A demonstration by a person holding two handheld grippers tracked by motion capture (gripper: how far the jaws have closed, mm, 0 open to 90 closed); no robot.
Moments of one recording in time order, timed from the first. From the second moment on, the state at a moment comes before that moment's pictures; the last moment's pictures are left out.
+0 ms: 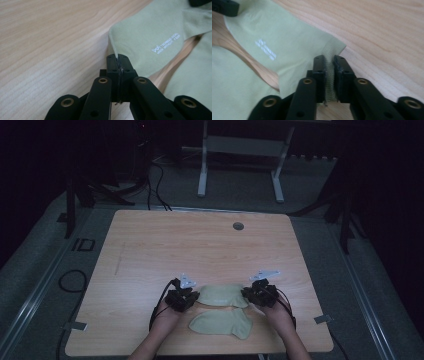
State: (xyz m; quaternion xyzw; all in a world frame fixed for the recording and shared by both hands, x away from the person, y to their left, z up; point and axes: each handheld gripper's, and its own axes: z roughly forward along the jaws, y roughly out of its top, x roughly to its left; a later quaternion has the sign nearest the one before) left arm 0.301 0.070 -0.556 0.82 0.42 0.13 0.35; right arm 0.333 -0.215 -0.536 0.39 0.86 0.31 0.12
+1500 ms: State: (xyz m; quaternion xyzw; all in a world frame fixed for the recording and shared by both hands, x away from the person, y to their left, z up) left arm 0.340 0.058 -0.565 0.82 0.42 0.15 0.36; right arm 0.357 -0.193 -0.554 0.37 0.86 0.31 0.14
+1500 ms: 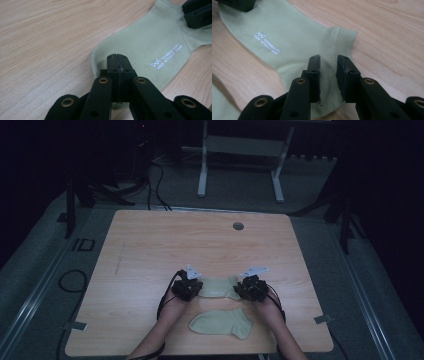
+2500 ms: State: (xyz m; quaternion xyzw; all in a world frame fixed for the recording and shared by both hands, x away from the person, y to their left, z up) left arm 0.260 0.103 -0.529 0.81 0.40 0.12 0.41; right arm 0.277 -0.242 -0.516 0.34 0.85 0.39 0.13
